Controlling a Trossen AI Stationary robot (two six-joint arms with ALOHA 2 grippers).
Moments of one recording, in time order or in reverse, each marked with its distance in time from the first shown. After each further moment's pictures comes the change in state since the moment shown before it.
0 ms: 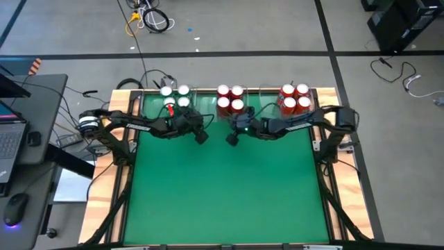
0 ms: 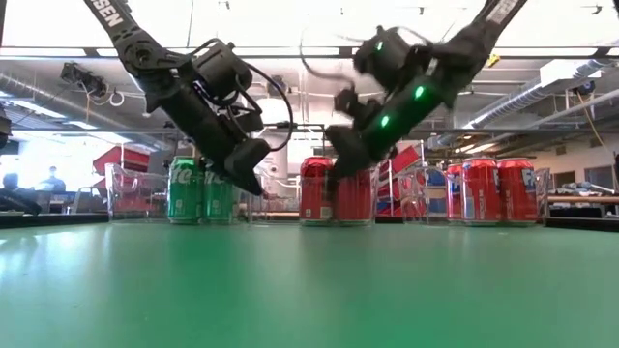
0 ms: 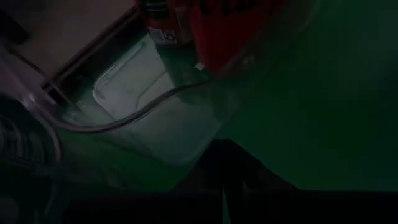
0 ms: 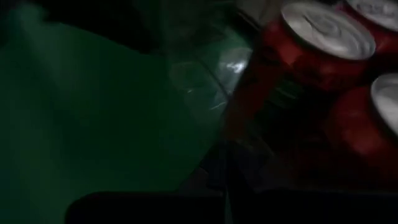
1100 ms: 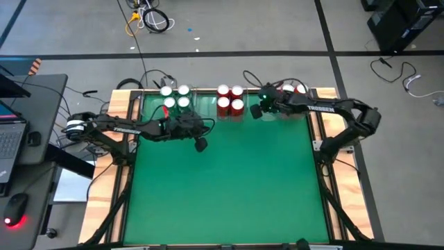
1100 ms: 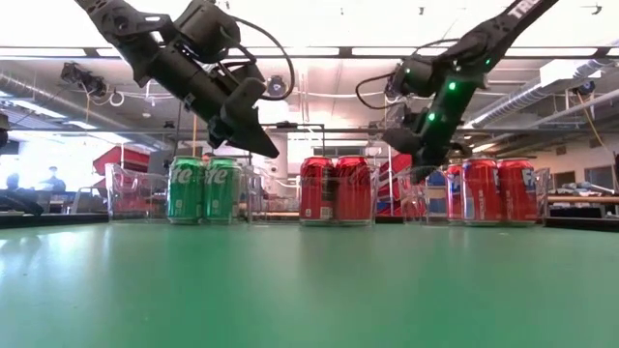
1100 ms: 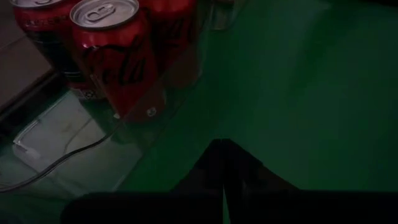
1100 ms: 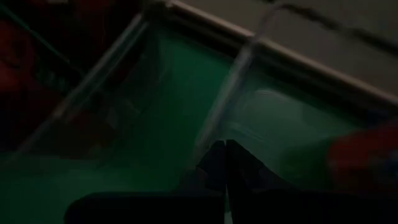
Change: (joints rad) left arm -0.100 -0.153 0.006 0.006 0.177 -0.003; right arm -0.398 -0.259 -0.001 -0.607 -0.101 0.320
